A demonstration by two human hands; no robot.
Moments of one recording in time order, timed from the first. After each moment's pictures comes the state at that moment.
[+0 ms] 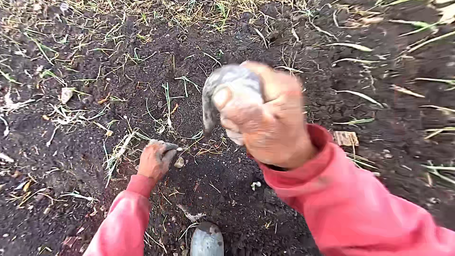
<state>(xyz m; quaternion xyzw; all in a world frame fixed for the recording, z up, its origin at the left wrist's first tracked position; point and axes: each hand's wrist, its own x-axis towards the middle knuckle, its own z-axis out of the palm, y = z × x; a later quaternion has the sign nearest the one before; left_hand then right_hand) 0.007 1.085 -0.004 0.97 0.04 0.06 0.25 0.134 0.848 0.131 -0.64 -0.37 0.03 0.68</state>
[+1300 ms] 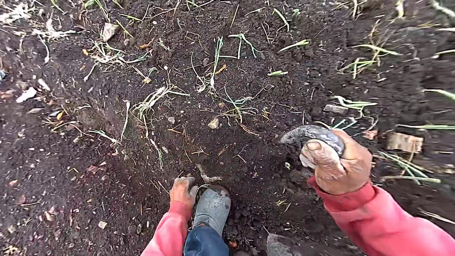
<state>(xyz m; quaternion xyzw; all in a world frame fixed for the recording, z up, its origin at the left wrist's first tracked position) -0.216 0.986 -0.110 0.85 0.37 -0.23 0.29 0.055 0.749 0.014 -0.78 -0.32 -0.02 0.54</state>
